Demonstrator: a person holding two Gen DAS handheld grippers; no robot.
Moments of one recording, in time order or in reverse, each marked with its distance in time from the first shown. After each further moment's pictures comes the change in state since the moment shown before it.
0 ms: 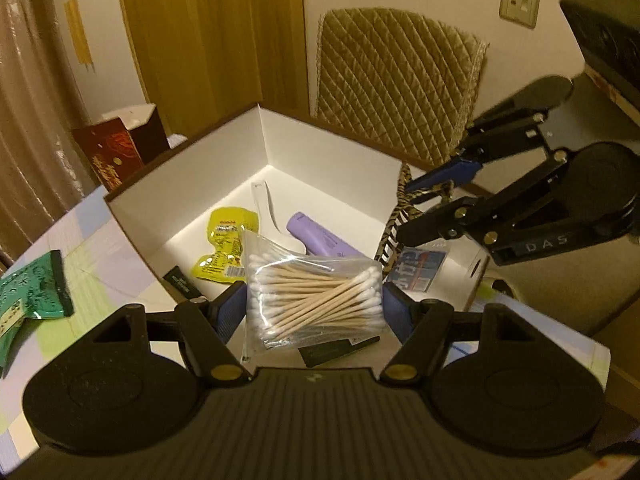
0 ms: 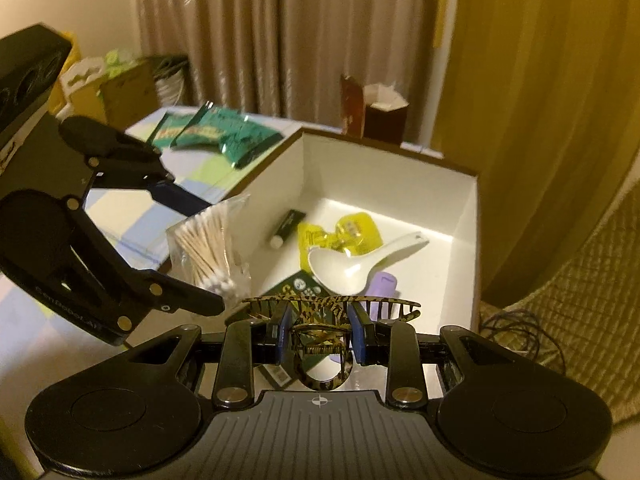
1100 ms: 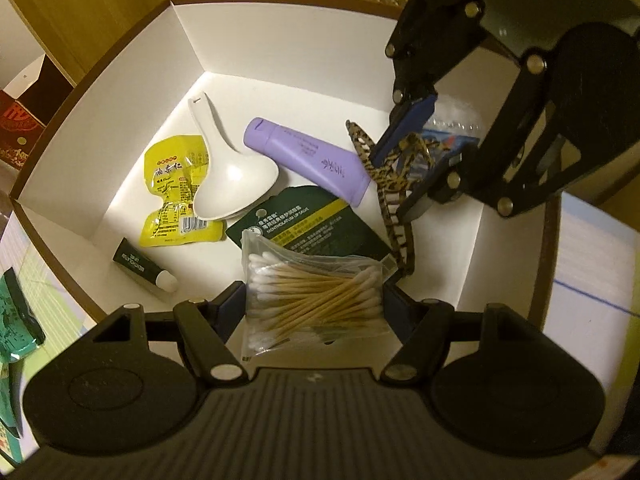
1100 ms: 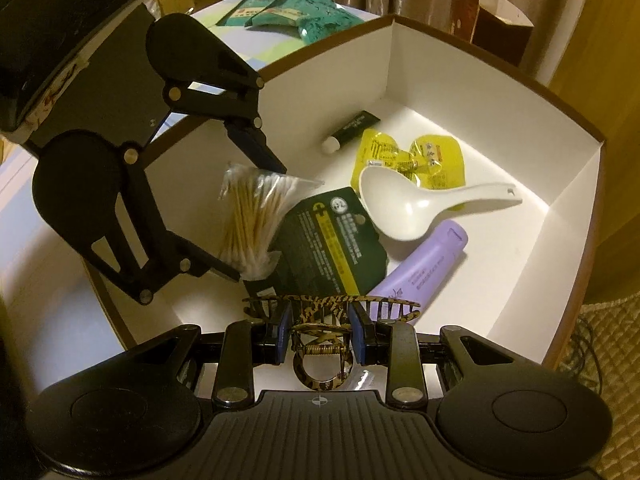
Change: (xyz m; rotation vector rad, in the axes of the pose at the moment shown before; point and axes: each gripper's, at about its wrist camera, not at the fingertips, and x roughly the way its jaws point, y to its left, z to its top) left arm 0.095 0.000 -0.001 0.245 0.338 -0.069; right arm 0.086 -0.026 -0.005 -0.238 0.302 0.241
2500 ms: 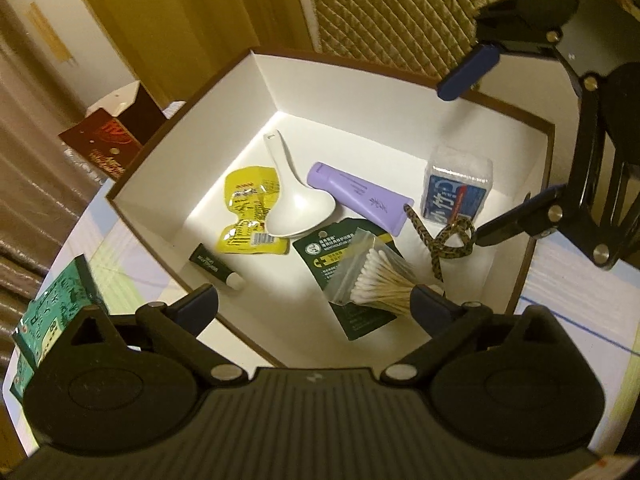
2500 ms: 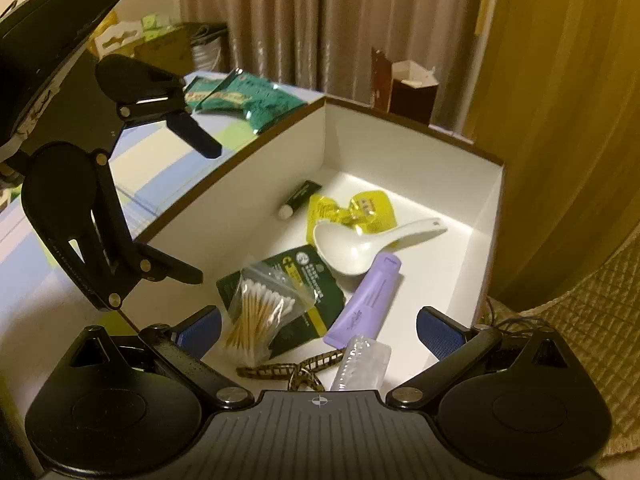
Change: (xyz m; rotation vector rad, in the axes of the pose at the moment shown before) left arm -0.064 -0.006 0.003 -0.117 -0.098 0.192; right arm -0.068 0.026 -0.022 0.140 -0.240 -0.166
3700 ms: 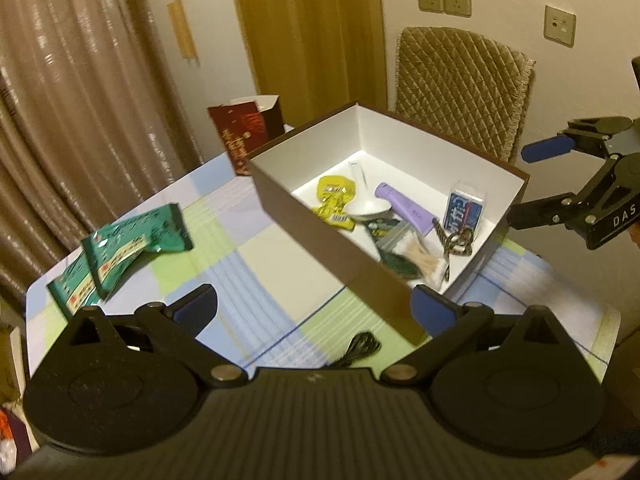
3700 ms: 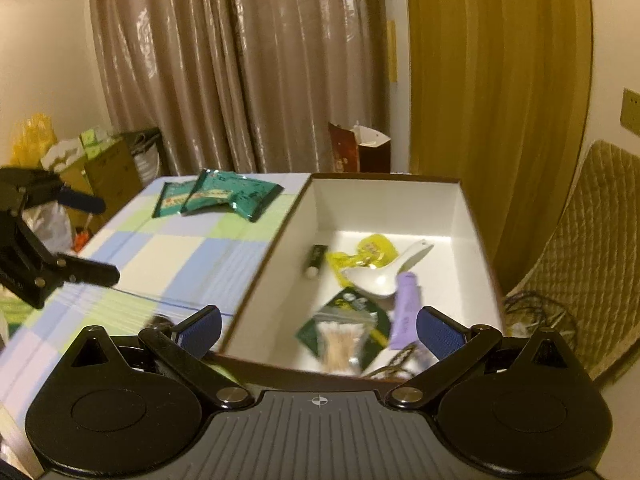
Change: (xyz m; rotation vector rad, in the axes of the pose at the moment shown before) left arm -0.152 0.031 -0.127 -0.280 -0.210 0.100; right arm -0.067 0.104 -0.010 0.317 -0.248 -0.136
